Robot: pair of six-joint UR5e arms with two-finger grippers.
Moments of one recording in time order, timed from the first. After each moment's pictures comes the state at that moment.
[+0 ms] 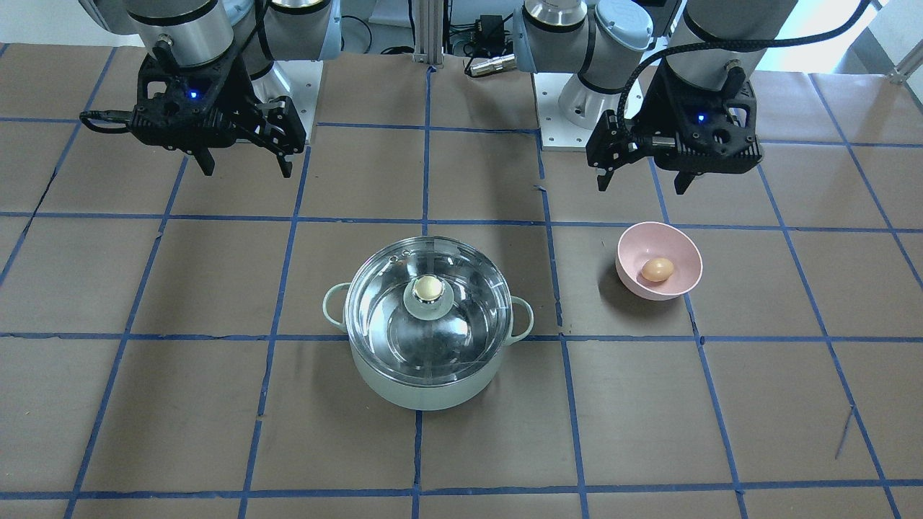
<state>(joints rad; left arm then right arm) -1.55 -1.58 -1.53 -1.60 1.59 0.07 1.64 -1.63 1.66 -1.64 -1.57 0.08</state>
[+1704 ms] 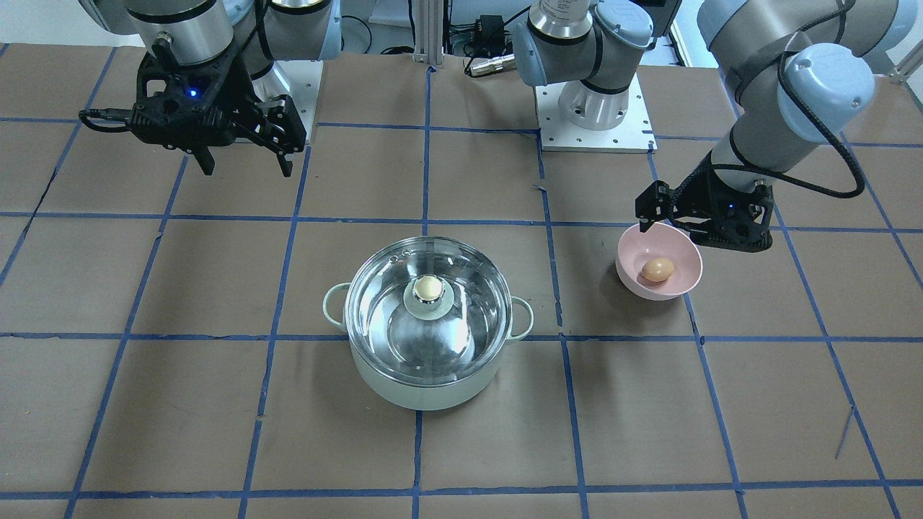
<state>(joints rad) -1.31 -1.59 -1.87 -1.37 1.60 0.40 1.64 -1.63 1.65 -1.64 -1.57 0.08</state>
